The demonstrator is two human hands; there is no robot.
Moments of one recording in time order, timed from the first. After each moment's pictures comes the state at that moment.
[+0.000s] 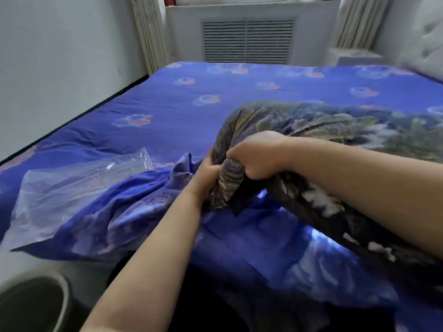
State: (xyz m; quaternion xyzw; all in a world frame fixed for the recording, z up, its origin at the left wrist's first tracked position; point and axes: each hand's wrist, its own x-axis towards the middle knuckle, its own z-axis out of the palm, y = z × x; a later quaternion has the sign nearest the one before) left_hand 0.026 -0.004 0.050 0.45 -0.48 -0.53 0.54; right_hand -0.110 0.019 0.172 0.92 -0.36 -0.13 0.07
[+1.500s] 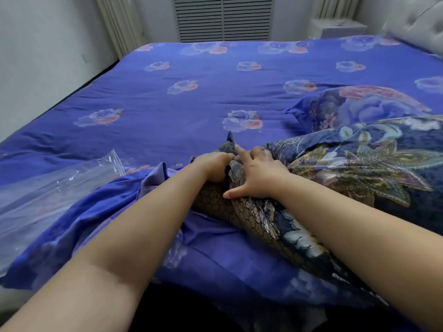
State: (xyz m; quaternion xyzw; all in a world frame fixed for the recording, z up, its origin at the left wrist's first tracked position) left_hand -0.004 -0.106 0.038 0.54 -0.83 -0.10 -0.08; right_hand -0.151 -0.044 0.057 0.79 -0.60 -0.03 -0.11
